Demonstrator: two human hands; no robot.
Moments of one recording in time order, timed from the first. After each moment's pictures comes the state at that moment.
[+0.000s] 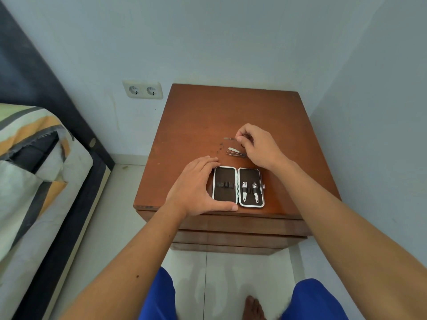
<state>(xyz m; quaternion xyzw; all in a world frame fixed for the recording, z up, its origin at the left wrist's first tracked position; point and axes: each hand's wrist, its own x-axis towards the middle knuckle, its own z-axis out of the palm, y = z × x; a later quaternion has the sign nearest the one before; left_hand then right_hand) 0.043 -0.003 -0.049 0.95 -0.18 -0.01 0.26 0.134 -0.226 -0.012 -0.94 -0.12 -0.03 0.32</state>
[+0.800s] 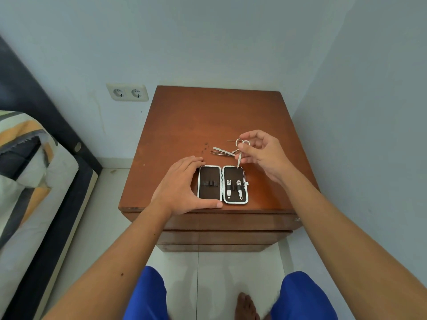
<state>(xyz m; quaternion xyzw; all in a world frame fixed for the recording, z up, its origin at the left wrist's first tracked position) 0.041 -0.004 -0.046 0.95 -0.18 -0.01 0.25 0.094 -0.267 -0.010 -0.72 0.02 0.05 0.69</state>
